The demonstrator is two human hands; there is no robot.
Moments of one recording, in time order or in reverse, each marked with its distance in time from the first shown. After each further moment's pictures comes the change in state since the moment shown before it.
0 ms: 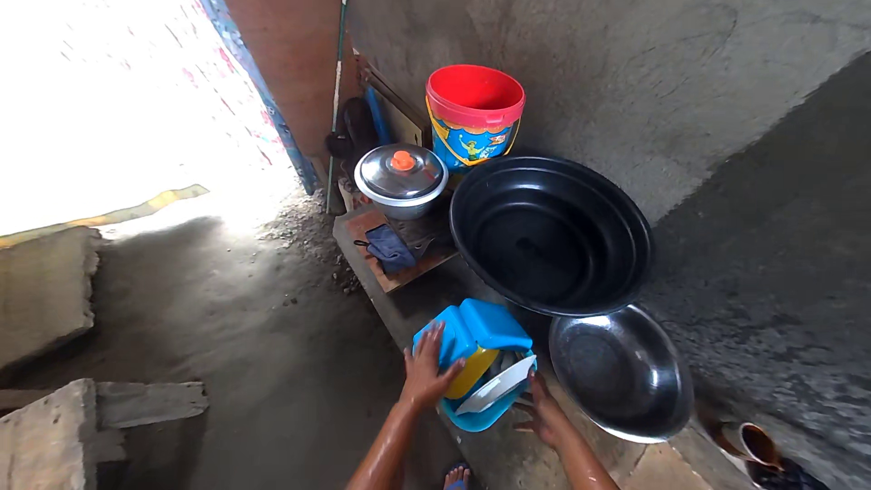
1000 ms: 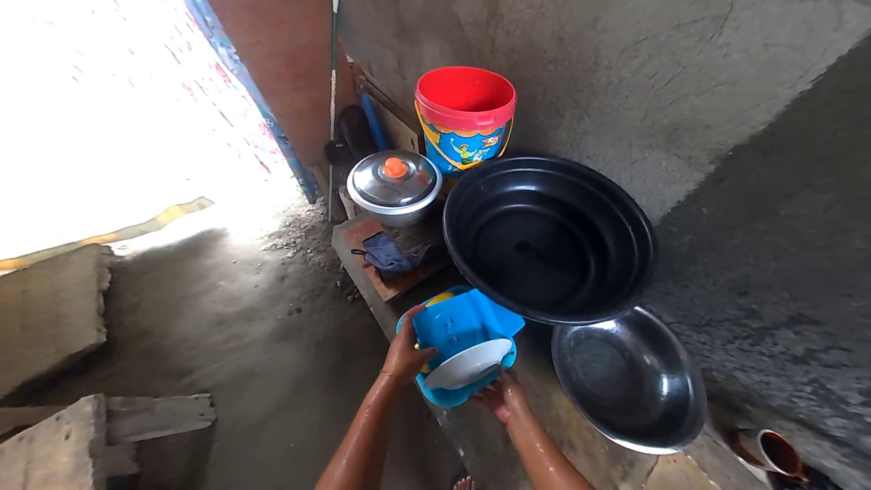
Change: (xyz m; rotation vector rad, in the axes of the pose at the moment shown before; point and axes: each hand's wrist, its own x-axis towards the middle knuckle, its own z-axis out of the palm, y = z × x) left_hand 0.054 0.018 -0.056 -0.343 -0.052 -0.122; right_hand 0.023 -0.017 0.087 0.596 -0.010 0.051
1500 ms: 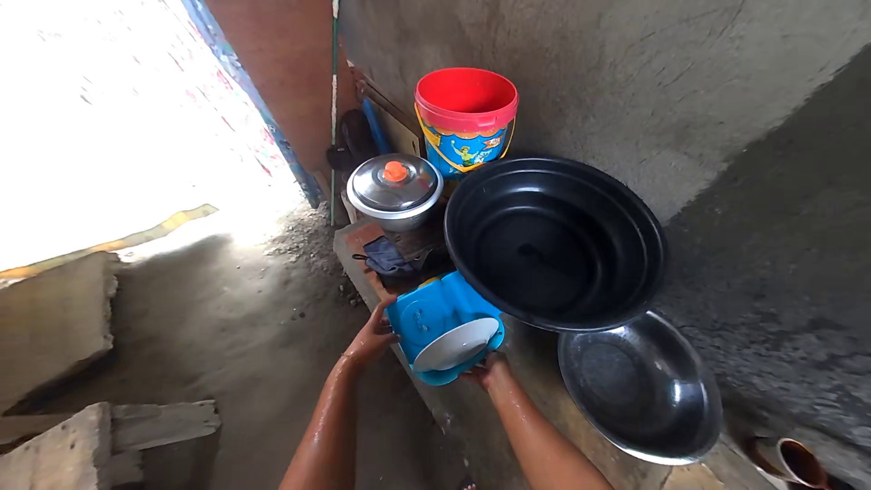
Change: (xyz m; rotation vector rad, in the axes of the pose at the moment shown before) left_hand 0.034 -0.016 -0.072 -0.072 -0.063 -0.114; right_hand 0.030 -0.015 0.072 -0.013 0.083 0.104
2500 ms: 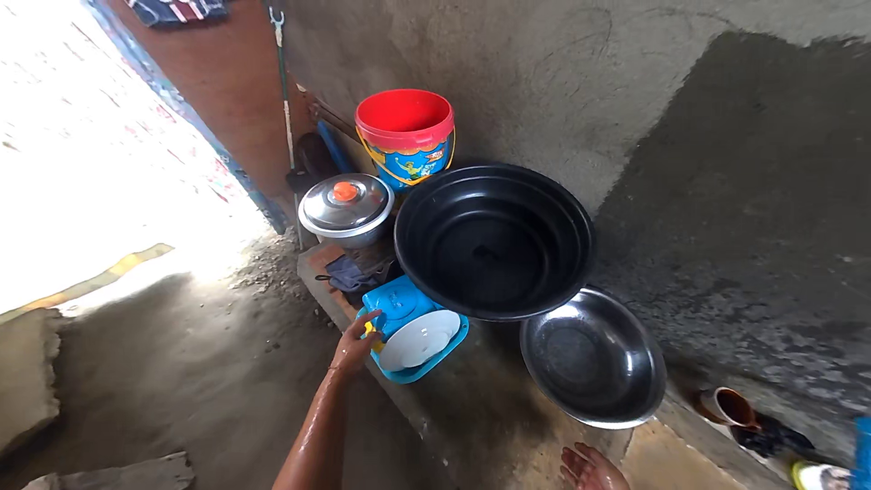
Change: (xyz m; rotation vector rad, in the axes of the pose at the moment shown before) left_hand 0.008 0.017 0.042 0.078 0.123 0.111; right_hand -0.071 -0.012 -0.310 0.126 0.209 -0.096
